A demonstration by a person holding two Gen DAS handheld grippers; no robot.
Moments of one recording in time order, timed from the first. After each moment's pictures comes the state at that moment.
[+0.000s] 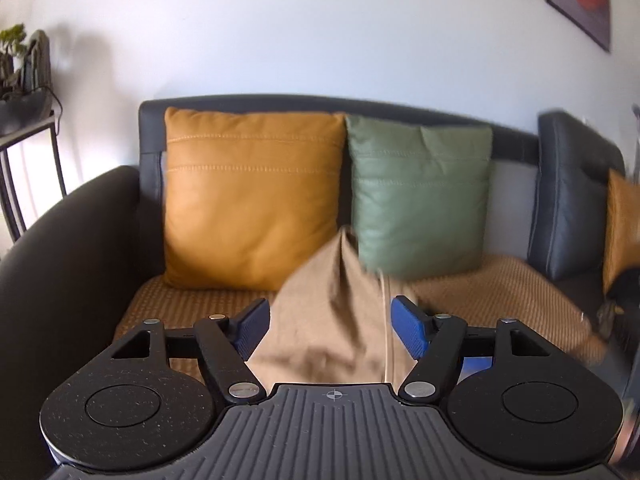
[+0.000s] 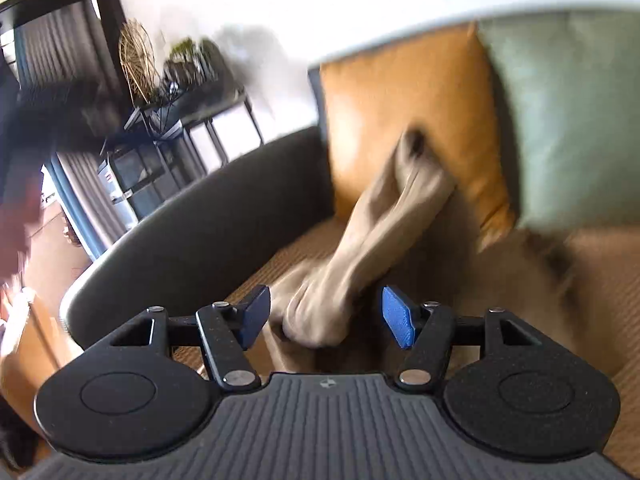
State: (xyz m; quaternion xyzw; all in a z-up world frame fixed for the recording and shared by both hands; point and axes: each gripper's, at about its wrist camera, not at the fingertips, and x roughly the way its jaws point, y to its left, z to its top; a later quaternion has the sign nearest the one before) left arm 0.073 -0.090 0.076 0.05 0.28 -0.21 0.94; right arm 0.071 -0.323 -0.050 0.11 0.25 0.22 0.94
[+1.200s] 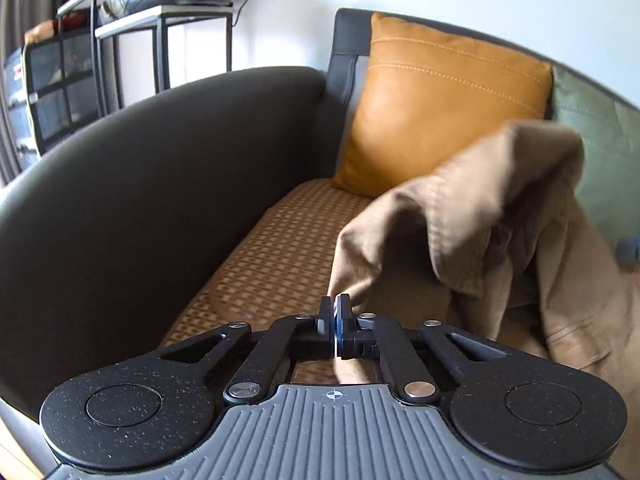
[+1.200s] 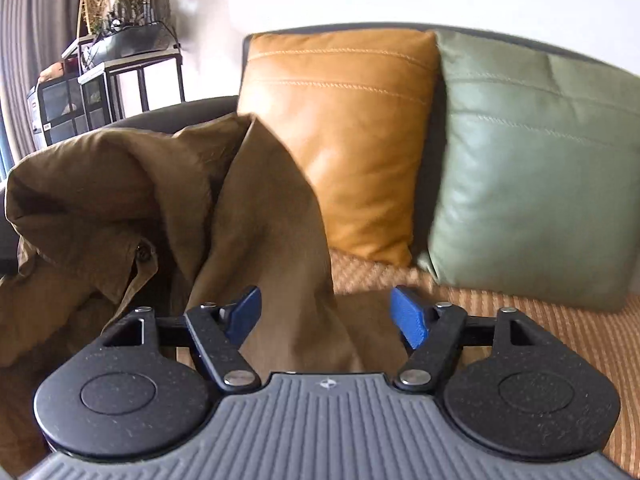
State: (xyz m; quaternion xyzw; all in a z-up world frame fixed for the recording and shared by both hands) left arm 0.102 0.026 -0.050 -0.03 0.33 0.04 0.94; right arm 0.175 -0.301 -0.083 -0.02 0.27 0.15 0.95
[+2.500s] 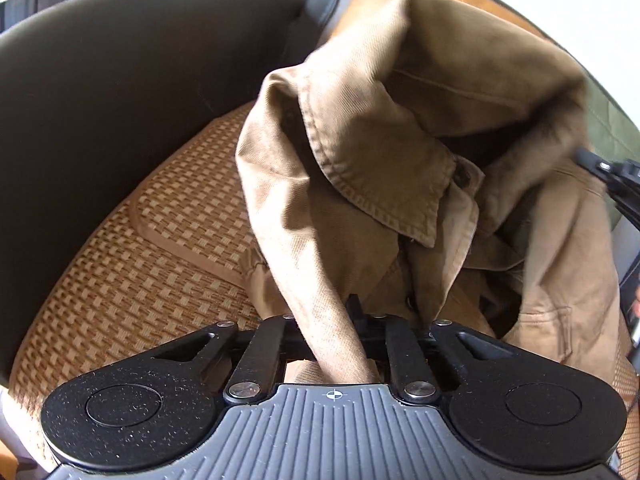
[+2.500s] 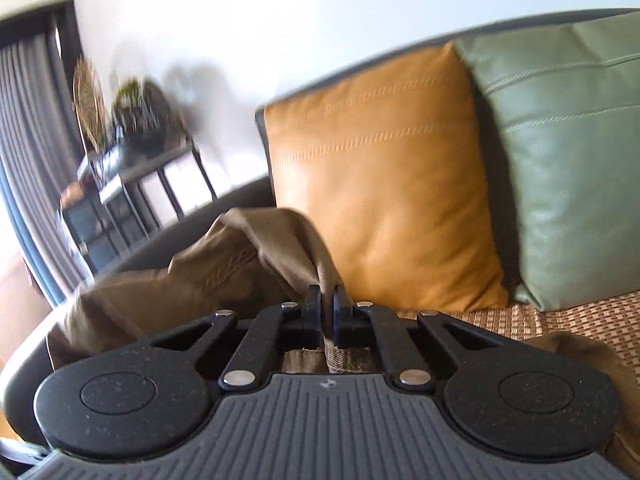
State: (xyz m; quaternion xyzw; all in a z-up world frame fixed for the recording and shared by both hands) left arm 0.120 0.001 -0.066 -0.15 0.41 -0.03 0.90; right arm 0.205 -0.280 -0.057 0.18 0.20 0.18 0.95
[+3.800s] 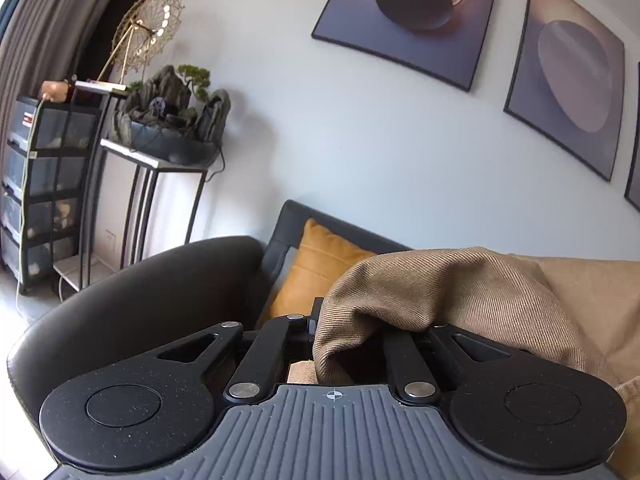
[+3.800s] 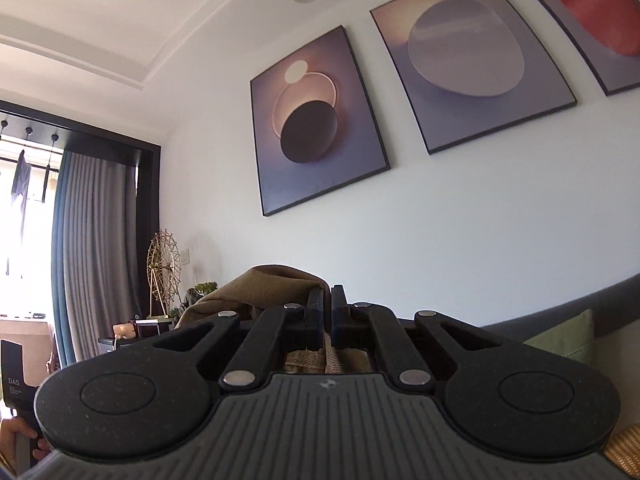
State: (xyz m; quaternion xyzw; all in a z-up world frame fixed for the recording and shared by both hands) left arm -0.079 0.027 0.232 -0.17 0.11 -0.05 0.98; right arm -0.121 -0.372 0.220 0.12 -0.10 0.18 0.97
